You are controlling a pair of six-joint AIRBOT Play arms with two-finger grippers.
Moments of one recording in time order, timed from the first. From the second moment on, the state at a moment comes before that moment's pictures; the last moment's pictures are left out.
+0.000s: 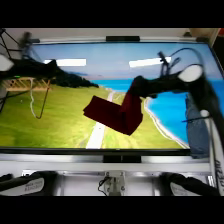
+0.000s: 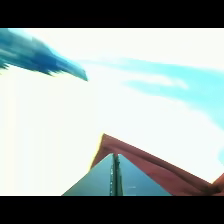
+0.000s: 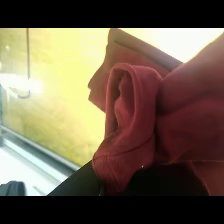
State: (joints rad) left arm 0.04 -1.31 1.50 1.04 -1.07 -1.54; right arm 0.22 -1.37 1.31 -0.79 1.09 1.59
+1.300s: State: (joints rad) left arm 0.39 -0.98 1.35 1.08 -1.28 -1.37; right arm 0.18 -1.40 0.98 -1.07 1.06 1.76
